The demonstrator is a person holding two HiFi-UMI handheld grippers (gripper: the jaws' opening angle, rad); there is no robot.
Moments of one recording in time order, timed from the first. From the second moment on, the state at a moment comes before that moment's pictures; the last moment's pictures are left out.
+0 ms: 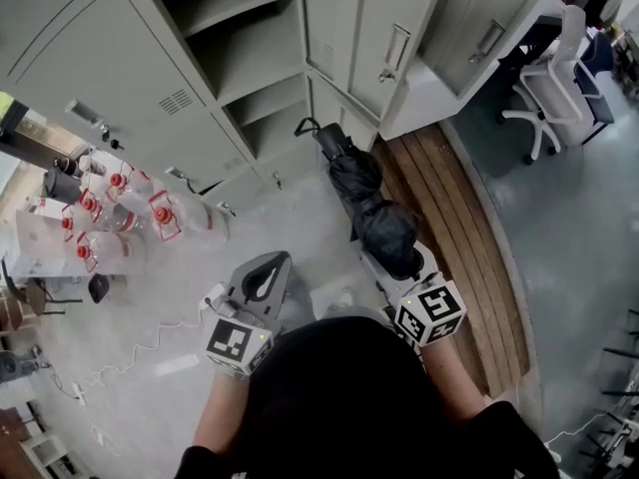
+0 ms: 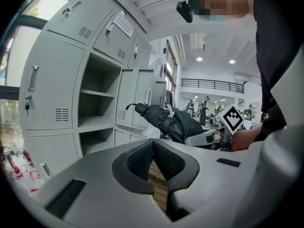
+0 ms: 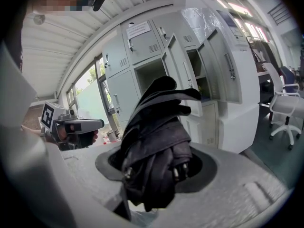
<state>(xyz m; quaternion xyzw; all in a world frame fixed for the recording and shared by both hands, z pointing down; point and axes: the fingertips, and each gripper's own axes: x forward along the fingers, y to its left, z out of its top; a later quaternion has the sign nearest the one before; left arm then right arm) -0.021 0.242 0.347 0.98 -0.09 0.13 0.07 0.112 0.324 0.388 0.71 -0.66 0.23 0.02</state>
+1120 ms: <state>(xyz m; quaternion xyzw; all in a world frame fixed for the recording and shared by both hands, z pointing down) -0.054 0.014 0.374 0.99 -0.01 0.13 0.09 0.065 0.140 0.423 0.76 -0.58 0.29 0.04</state>
